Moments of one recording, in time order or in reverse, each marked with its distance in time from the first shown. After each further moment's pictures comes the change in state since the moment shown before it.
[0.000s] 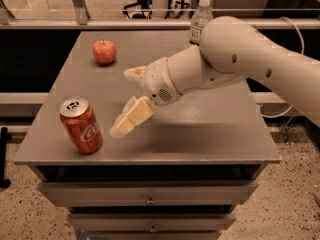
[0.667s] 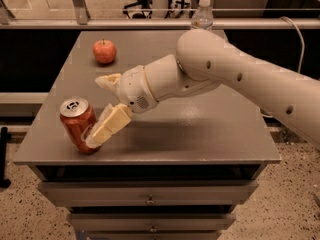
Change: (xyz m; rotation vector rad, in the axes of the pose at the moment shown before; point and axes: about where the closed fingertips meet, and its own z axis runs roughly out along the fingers) arm -0.026 0.026 0.049 -0.142 -0.122 -0.038
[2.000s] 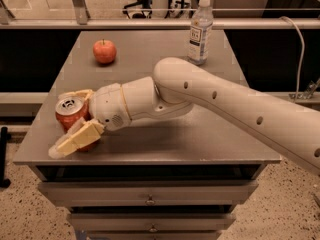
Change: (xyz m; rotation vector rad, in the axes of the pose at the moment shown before) arm -0.024 0.032 0.062 -0.117 -0.230 -0.024
